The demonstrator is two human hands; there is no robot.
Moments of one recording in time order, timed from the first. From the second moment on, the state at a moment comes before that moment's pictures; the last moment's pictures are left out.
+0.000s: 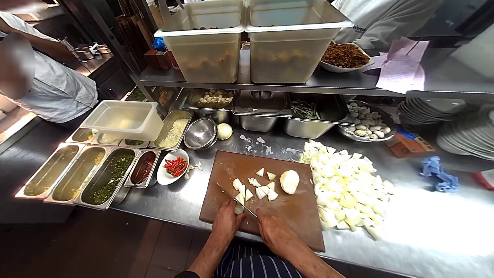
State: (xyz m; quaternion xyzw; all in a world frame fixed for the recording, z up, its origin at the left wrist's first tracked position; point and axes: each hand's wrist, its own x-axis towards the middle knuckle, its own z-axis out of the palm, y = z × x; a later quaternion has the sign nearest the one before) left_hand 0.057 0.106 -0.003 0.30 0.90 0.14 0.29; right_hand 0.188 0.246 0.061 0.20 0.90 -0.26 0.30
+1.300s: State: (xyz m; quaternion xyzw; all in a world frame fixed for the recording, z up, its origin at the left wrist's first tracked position) left_hand 0.024 0.066 -0.051 0.35 0.88 0.30 0.12; right_hand 0.231 0.252 0.034 0.19 0.90 -0.32 0.22
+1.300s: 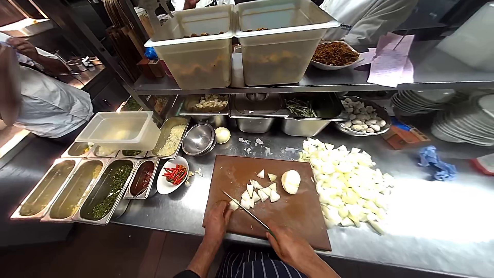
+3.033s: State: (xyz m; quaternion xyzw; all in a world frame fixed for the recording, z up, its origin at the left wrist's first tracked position) left_hand -0.039 0.200 0.062 0.31 0.83 0.08 0.46; right_hand 0.357 0.333 0.012 0.23 0.74 -0.60 0.18
